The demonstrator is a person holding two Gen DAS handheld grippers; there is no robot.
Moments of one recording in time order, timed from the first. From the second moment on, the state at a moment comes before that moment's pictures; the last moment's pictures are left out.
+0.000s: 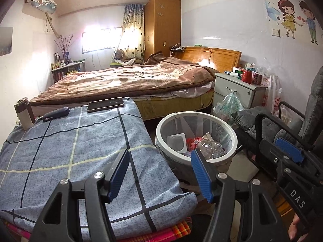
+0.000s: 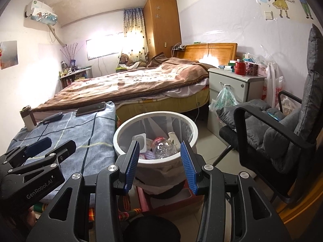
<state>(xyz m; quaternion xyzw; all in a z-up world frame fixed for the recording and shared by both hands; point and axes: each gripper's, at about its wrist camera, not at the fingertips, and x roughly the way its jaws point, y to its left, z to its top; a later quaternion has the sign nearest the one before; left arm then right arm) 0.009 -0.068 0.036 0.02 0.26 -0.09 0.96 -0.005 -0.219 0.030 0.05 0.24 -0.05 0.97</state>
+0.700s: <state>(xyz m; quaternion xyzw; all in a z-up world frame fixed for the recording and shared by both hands) 0.012 -0.066 0.037 0.02 0.27 -0.09 0.96 -0.007 -0.215 0.030 0.05 0.25 -0.05 0.97</state>
